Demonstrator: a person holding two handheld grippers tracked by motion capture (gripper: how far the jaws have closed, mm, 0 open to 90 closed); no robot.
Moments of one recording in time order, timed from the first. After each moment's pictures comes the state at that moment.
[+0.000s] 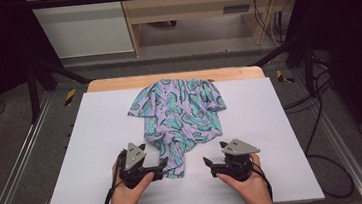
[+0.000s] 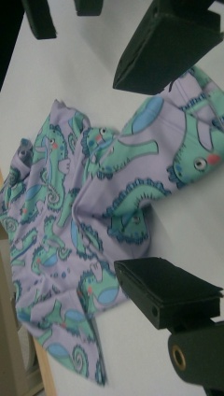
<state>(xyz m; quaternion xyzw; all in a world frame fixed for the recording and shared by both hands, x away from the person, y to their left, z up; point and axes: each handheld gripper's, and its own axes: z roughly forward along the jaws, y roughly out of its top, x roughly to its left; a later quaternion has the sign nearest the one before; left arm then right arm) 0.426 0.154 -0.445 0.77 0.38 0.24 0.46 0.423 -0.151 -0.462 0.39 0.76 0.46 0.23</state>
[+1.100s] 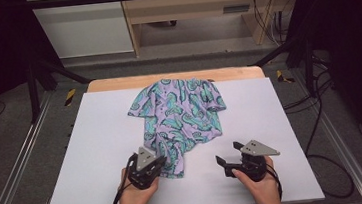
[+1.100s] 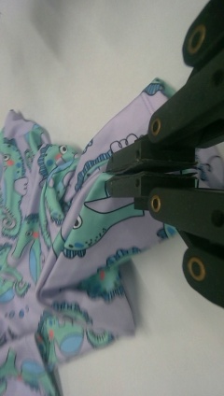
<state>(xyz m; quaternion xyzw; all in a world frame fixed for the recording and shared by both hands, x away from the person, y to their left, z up) 0.419 0.157 -0.456 0.79 0.38 0.20 0.43 0.417 -0.187 -0.471 0.42 0.73 0.50 0.22</state>
